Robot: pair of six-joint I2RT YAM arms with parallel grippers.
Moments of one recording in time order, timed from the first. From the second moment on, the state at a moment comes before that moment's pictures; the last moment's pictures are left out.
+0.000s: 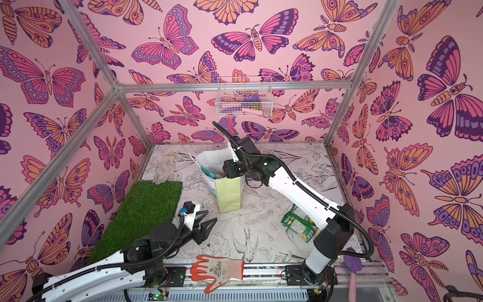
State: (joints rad) left arm -1.11 0.54 0.42 -0.16 -0.30 -0.33; right arm 0.77 1.64 1.69 -0.74 -0.01 0.39
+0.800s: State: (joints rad) left arm -1.11 0.91 0.57 -0.06 -0.20 -0.30; right arm 0.78 1.33 1.52 -0.74 0.09 0.37
